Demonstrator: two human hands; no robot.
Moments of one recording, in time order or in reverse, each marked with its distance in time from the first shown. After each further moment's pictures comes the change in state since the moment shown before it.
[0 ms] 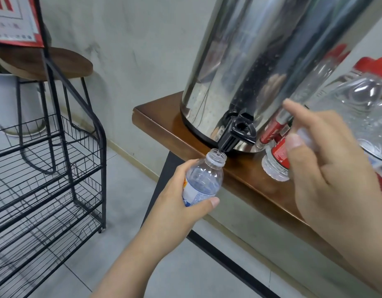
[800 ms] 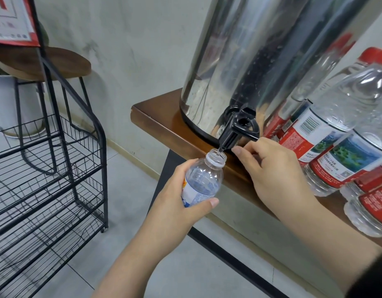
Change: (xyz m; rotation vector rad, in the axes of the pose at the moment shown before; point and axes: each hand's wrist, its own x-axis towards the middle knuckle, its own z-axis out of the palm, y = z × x) left_hand 0.002 -0.007 -0.002 0.011 -0.023 0.006; right_hand 0.006 0.037 0.066 -0.027 -0.182 0.199
